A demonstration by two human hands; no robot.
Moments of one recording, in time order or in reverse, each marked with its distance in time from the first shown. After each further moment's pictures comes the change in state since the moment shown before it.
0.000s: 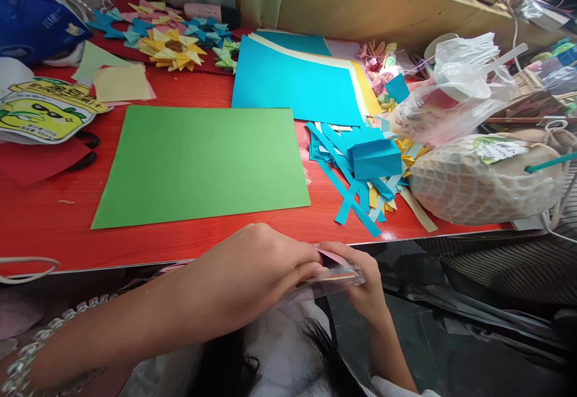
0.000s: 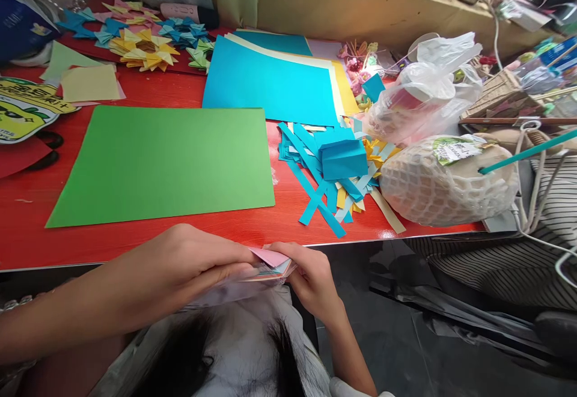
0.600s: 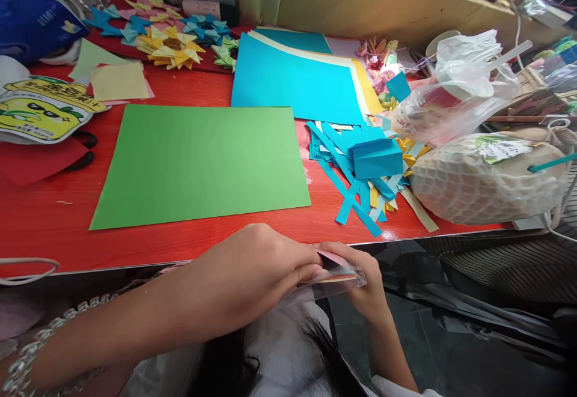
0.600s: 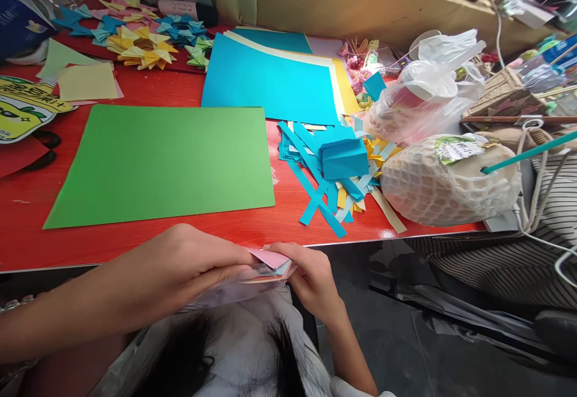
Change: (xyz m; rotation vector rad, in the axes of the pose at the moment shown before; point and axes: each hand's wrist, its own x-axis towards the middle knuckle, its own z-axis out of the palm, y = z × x) left_hand 0.000 -0.003 0.000 -0.013 -0.003 0.001; right_hand -0.001 0.002 -0.001 0.021 -0.016 0.009
